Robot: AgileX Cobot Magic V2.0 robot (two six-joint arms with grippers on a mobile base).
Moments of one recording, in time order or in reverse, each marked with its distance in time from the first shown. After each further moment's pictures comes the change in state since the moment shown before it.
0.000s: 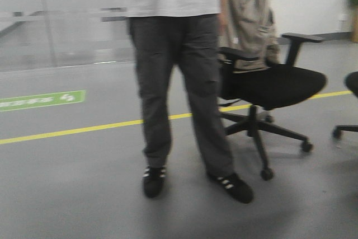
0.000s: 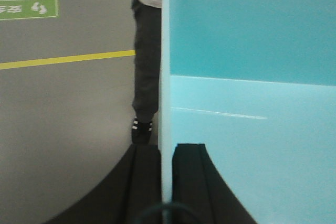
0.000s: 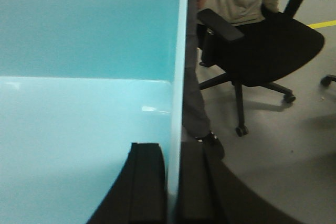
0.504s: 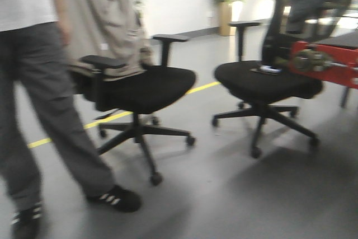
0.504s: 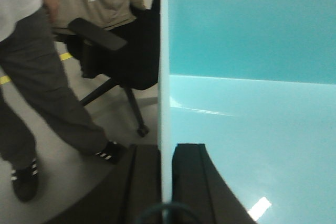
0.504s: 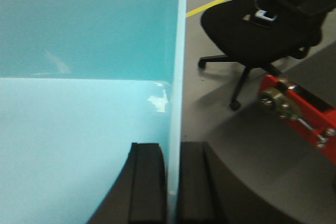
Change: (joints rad) left arm 0.000 0.000 0.000 0.000 -0.002 0.000; right arm 0.000 0.000 0.000 -0.002 0.000 0.000
